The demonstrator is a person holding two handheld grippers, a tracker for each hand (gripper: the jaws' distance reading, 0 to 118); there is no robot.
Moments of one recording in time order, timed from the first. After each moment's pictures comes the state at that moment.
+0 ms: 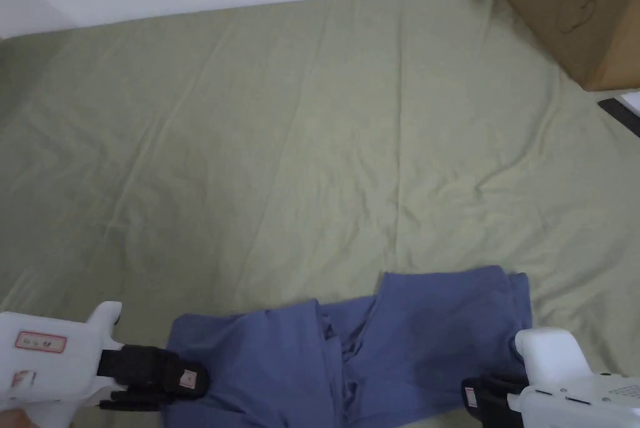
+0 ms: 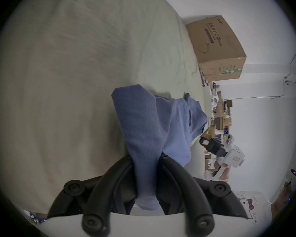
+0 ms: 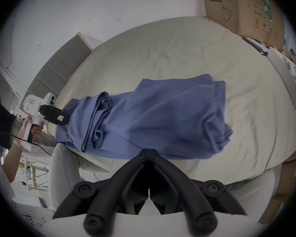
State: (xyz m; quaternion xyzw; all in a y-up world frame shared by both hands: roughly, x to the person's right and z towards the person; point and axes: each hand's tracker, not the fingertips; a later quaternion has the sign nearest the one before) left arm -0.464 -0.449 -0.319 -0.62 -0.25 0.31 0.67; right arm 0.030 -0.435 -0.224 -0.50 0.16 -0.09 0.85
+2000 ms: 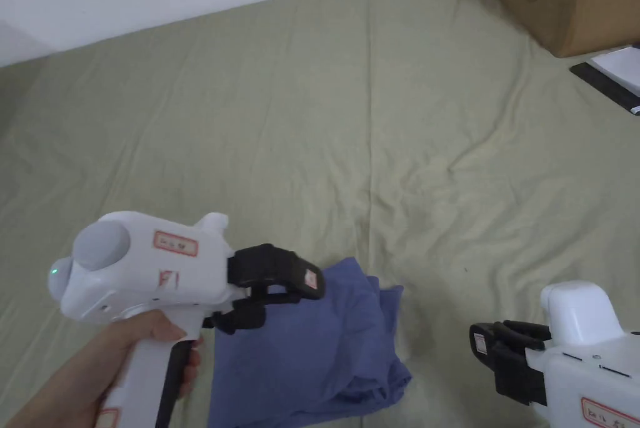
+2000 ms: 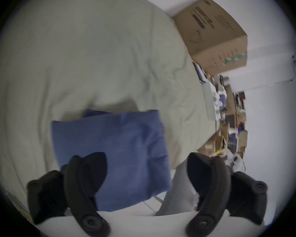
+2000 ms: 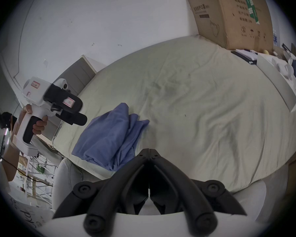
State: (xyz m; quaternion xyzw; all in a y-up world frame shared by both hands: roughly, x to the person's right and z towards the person) left arm -0.298 -0.386 -0.377 -0.61 -0.21 0.23 0.73; right arm 0.076 -0.416 -0.212 -0.40 0.16 -0.13 0.89
